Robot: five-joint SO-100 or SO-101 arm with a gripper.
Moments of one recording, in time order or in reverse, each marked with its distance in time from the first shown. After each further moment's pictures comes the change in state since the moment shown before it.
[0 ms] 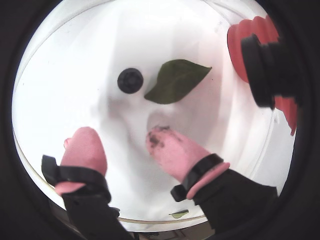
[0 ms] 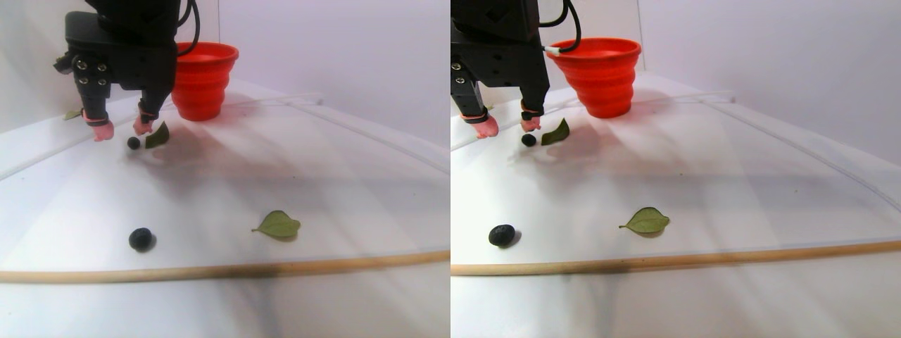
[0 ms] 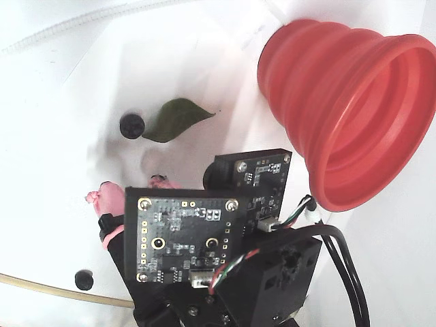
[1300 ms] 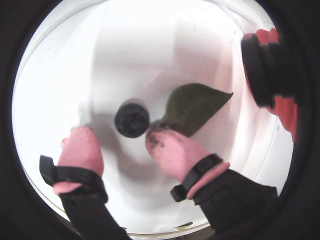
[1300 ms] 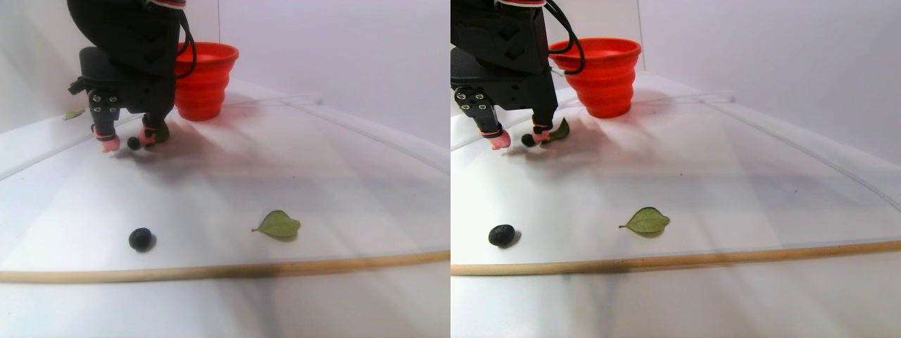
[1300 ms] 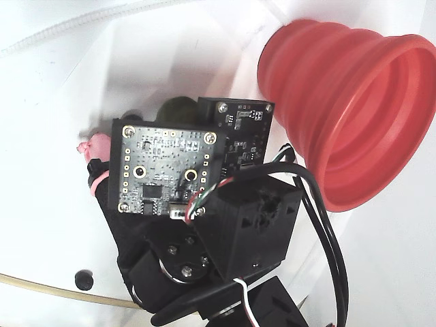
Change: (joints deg) arm 0.0 -15.6 -11.2 -6.2 0.0
